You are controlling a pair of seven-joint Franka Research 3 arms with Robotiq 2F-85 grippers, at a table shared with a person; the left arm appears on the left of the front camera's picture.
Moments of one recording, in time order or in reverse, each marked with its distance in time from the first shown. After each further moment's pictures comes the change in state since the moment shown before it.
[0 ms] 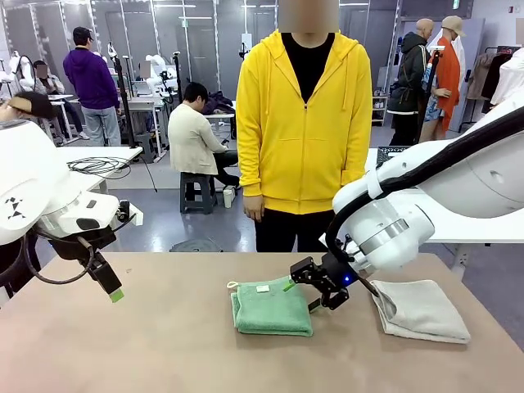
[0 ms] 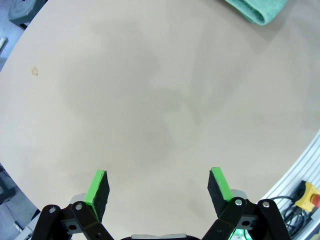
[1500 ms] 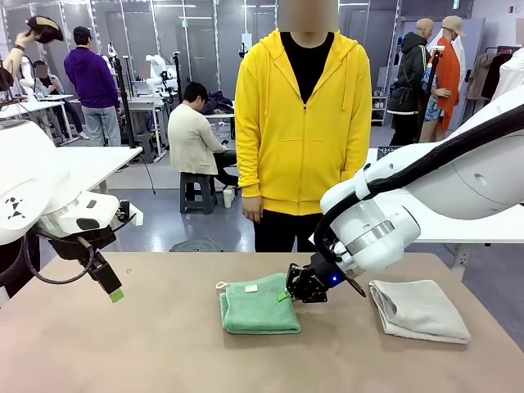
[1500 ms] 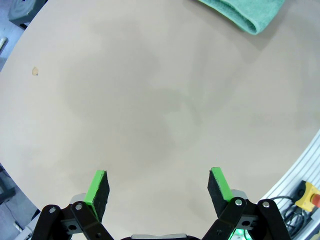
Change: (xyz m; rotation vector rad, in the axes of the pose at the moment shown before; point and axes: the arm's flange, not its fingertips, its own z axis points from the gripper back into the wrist) left arm 0.000 0.000 0.000 0.000 0.000 0.000; right arm 0.002 0.015 -0.020 0.014 -0.004 0.001
